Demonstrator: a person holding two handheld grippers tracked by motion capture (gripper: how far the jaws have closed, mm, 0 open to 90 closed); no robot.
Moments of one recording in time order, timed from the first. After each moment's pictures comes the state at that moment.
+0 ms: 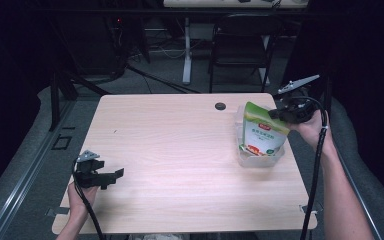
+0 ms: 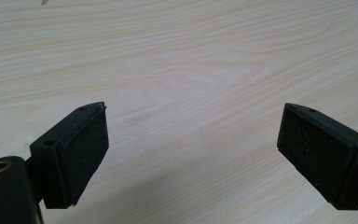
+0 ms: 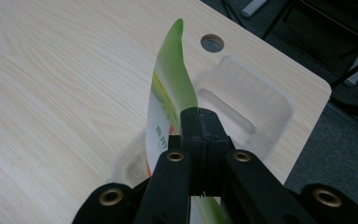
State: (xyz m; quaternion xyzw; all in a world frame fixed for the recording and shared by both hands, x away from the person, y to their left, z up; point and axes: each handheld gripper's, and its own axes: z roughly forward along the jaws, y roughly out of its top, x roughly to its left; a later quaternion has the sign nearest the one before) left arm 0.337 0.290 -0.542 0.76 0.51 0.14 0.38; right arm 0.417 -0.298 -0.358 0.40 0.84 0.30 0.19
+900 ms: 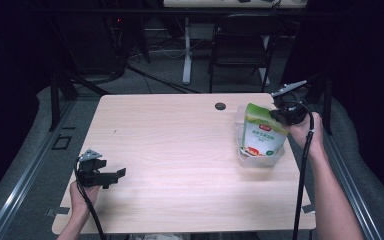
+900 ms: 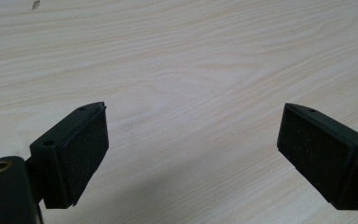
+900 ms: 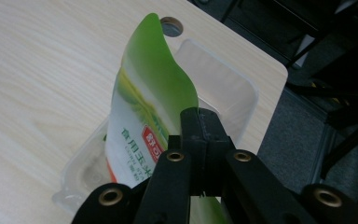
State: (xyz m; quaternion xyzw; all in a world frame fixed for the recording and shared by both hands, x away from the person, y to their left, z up) left arm 0.339 0.284 -0.541 0.76 0.51 0.14 0.38; right arm 0.429 -0.288 -0.380 0.44 0.83 0.24 0.26
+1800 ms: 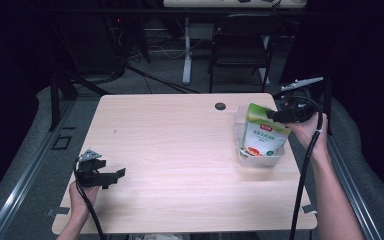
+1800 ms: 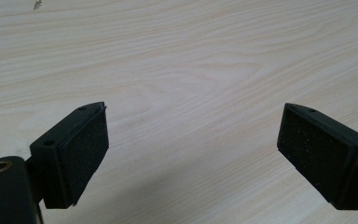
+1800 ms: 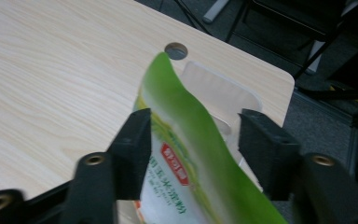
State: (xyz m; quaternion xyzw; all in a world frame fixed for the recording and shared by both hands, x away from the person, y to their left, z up) left arm 0.338 0.285 -0.541 0.76 0.51 0.14 0.38; right arm 0.416 -0.299 -0.361 0.47 0.80 0.30 0.24
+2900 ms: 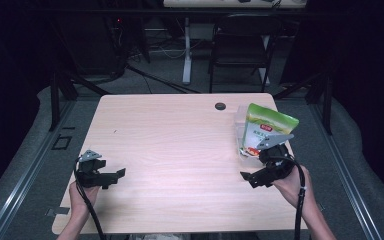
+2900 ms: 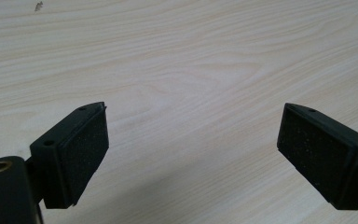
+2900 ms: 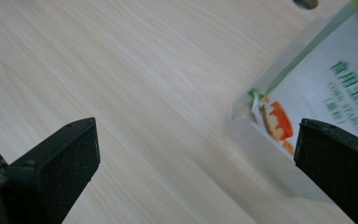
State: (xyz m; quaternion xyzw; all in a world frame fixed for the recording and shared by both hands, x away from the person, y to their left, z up) left arm 0.338 0.285 -0.540 0.76 0.50 0.14 0.38; right arm 0.307 -0.235 -0.428 0.37 0.87 0.29 0.17
